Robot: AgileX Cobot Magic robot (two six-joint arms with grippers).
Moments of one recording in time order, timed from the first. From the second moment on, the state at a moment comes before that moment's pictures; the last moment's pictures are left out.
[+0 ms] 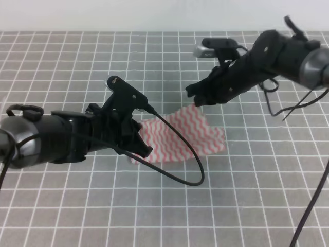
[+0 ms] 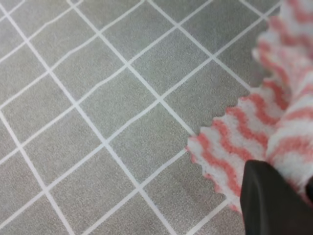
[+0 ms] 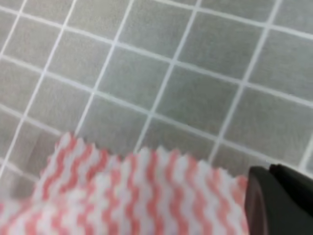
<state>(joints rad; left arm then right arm) -0.51 1.77 -0.97 -1.76 0.00 2.06 0.38 2.14 -1.72 0.51 0.72 -0.27</state>
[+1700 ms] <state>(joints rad) -0.51 1.77 -0.97 -1.76 0.13 2.22 0.37 1.70 -1.24 0.42 0.65 -0.13</state>
